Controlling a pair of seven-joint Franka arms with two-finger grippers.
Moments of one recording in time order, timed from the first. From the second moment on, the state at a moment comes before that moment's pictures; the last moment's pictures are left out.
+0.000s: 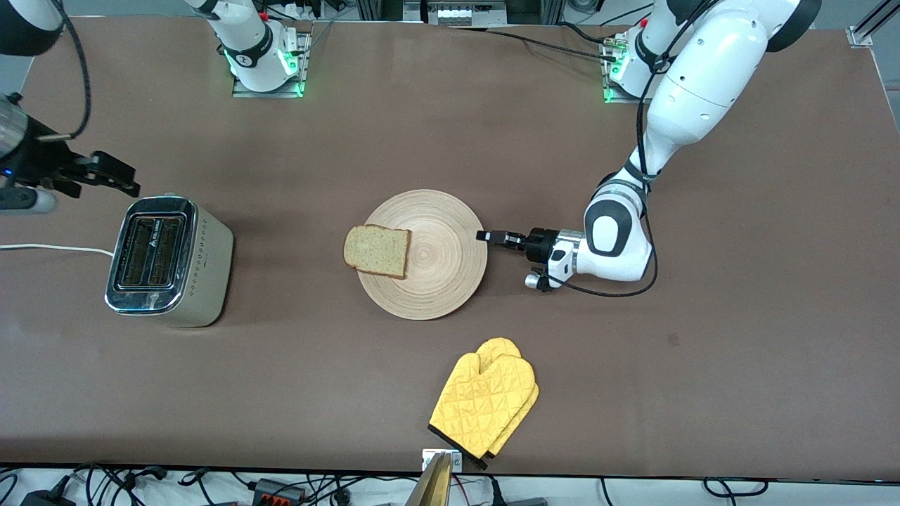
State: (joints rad) left arm -0.19 0.78 -0.22 -1.76 -1.30 2.02 0.59; right arm 0.02 0.08 0.01 -1.63 0.01 1.66 -0.02
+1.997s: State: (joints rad) left arm 0.24 0.64 -0.20 -1.17 -0.15 1.32 0.32; right arm 0.34 0.35 0.01 -1.92 0.38 2.15 0.30
